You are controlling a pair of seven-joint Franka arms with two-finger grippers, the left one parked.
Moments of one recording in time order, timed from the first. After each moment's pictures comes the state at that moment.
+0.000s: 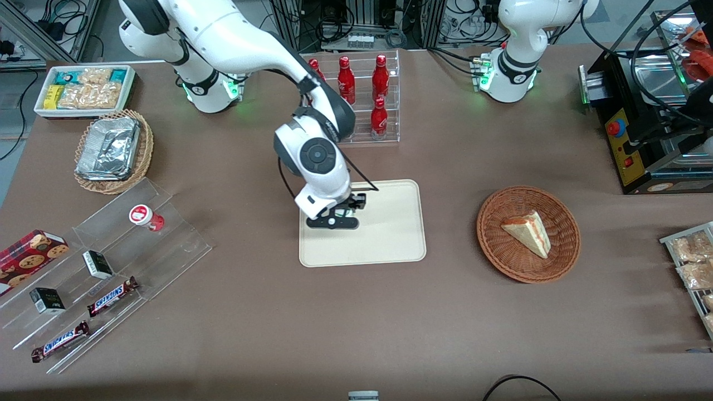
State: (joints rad) arm 0.82 0.62 -0.09 -1.58 0.17 2.21 0.75
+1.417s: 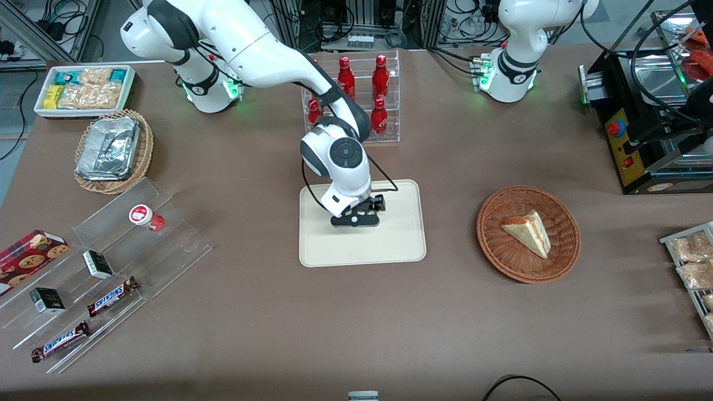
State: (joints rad) arm 0.88 0.73 -0.10 -1.56 0.09 2.36 0.79
